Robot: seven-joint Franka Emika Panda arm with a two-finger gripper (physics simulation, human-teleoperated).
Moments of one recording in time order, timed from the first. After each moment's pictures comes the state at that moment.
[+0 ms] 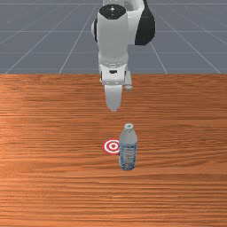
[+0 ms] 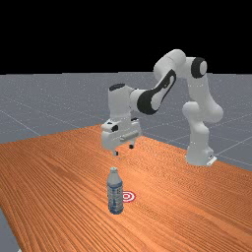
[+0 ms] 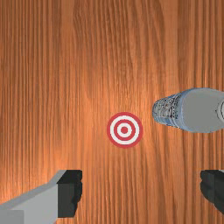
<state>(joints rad) 0.00 0.39 0.00 -1.75 0.01 2.02 -0.79</state>
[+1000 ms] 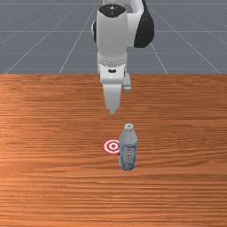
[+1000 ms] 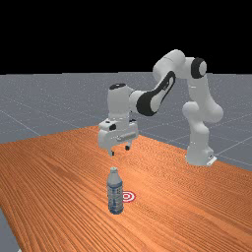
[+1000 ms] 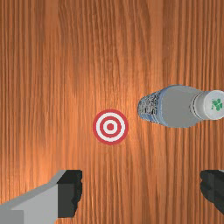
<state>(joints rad) 0.00 0.40 0.00 -1.75 0.00 2.11 -0.80</state>
